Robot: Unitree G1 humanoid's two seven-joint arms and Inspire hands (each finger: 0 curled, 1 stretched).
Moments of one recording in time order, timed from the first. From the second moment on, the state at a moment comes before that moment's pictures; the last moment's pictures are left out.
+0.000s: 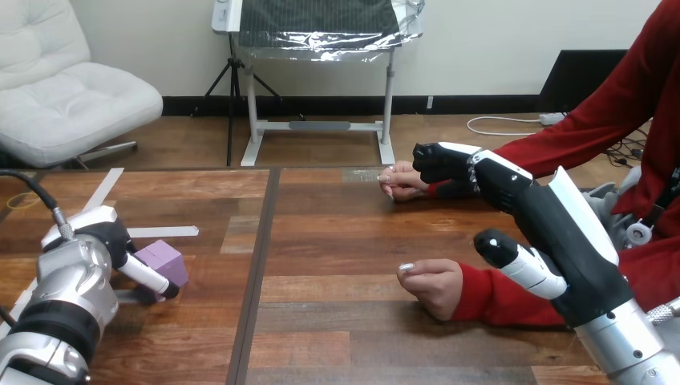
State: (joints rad) left arm -0.73 0.52 -0.39 1.02 0.67 0.33 -0.25; right arm 0.07 -0.35 -0.04 -0.06 -0.01 -0.56 0.32
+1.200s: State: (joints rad) left arm -0.73 0.49 -0.38 1.02 0.66 0.33 -0.18; right arm 0.07 -0.35 -0.04 -0.06 -0.01 -0.56 0.32
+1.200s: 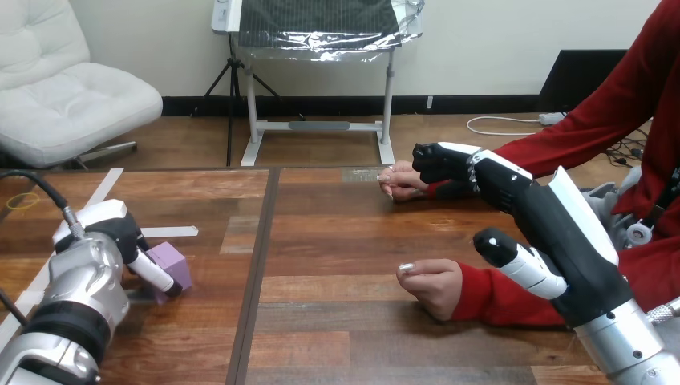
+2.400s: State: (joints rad) left arm -0.72 0.49 -0.37 1.02 0.60 0.32 -0.08; right arm 0.07 -0.35 -0.04 -0.06 -0.01 -0.56 0.32
